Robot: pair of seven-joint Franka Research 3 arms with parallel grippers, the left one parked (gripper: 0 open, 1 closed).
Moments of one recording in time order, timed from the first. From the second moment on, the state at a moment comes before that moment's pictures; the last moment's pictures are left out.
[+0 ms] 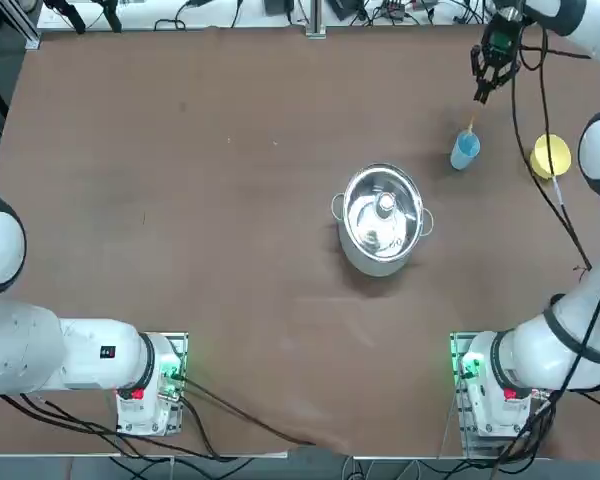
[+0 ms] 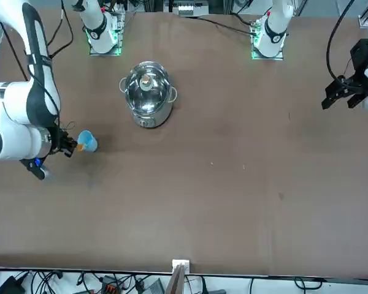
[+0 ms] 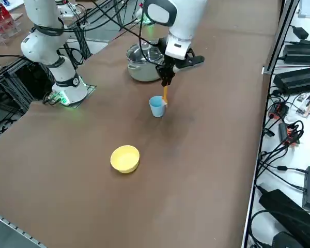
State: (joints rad) arm 0.06 0.43 -0.05 -1.56 0.03 1.66 0.62
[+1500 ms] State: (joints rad) arm -0.16 0.38 -0.07 -1.60 -0.33 1.63 0.13
